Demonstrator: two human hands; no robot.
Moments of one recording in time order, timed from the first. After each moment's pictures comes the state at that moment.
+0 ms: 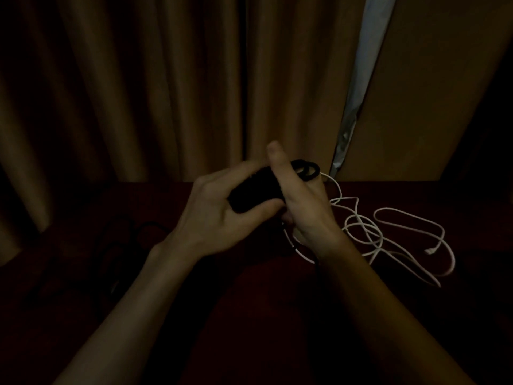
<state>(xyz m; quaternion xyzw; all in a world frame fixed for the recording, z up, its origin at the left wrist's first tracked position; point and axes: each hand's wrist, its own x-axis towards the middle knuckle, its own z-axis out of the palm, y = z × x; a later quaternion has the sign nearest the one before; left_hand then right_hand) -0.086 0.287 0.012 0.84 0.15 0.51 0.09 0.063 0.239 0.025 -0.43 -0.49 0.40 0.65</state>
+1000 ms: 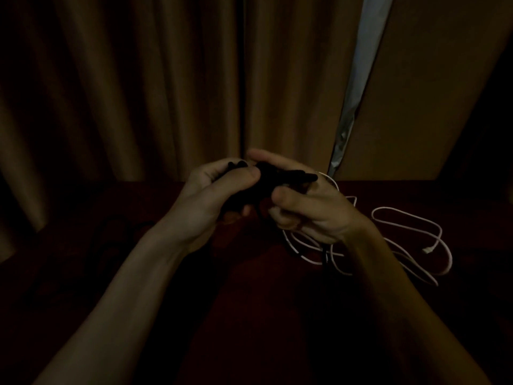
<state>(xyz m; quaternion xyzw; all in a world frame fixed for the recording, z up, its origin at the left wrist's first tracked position) -0.090 0.280 0.028 0.68 0.20 0.43 0.56 0.102 0.241 0.015 -0.19 -0.65 0.55 0.48</state>
